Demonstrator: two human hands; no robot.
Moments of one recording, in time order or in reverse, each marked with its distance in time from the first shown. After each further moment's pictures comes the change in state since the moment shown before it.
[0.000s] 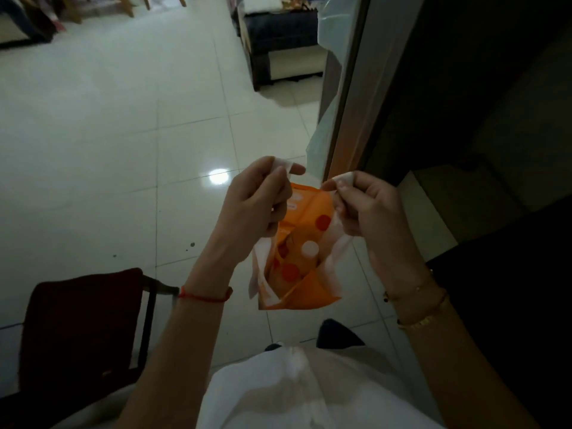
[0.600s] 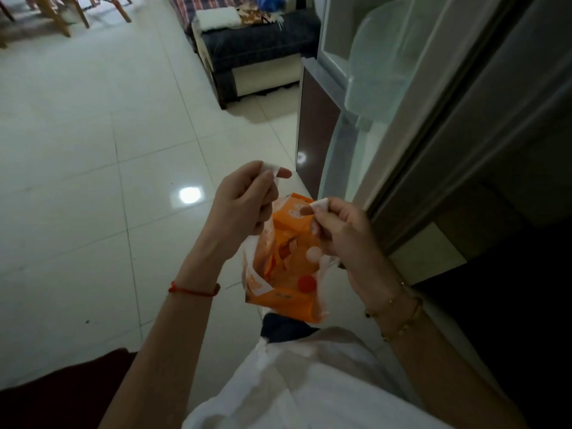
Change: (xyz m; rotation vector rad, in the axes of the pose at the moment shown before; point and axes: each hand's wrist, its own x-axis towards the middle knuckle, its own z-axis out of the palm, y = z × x) left_hand 0.191 -0.011 -0.097 0.090 -0.121 -0.026; right_hand 0.161 0.009 0.084 -0.035 0.117 0.110
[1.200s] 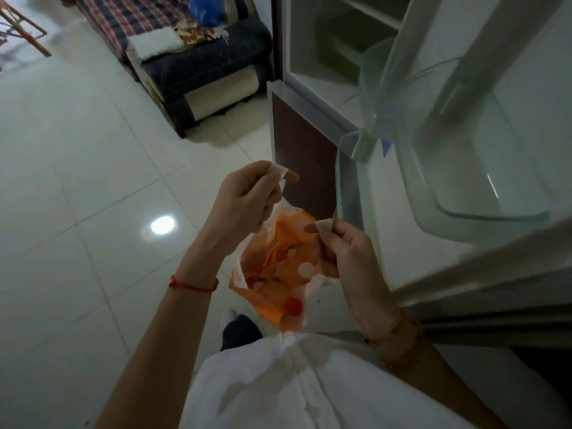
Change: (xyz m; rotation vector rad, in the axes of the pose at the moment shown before) left_hand 0.211 0.022 -0.071 0.083 -0.292 0.036; right_hand 0.149 -0.040 0.062 0.195 0.296 0.109
